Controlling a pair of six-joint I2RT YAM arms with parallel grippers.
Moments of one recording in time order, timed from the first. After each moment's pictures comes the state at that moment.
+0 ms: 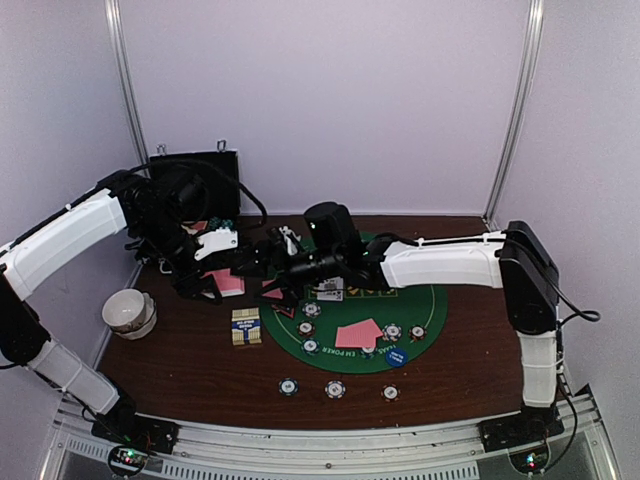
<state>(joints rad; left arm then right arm) -0.56 1.45 1.43 -1.23 0.26 0.75 0.97 2.06 1.59 0.15 -0.63 1.17</state>
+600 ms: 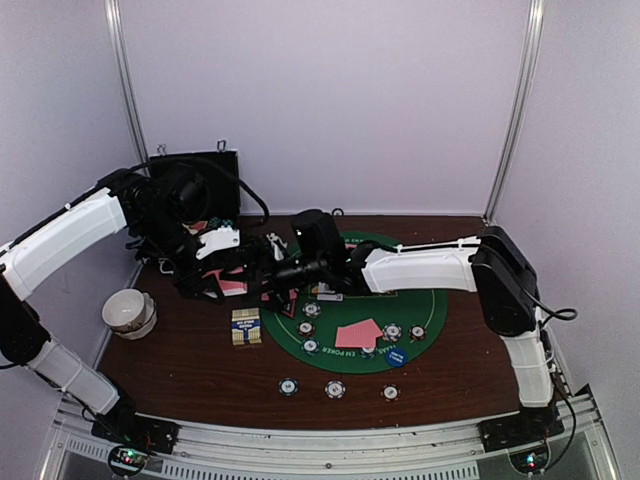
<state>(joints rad) -0.57 1.45 1.45 -1.23 0.27 0.74 0.98 2.18 1.69 0.21 -0.67 1.24</state>
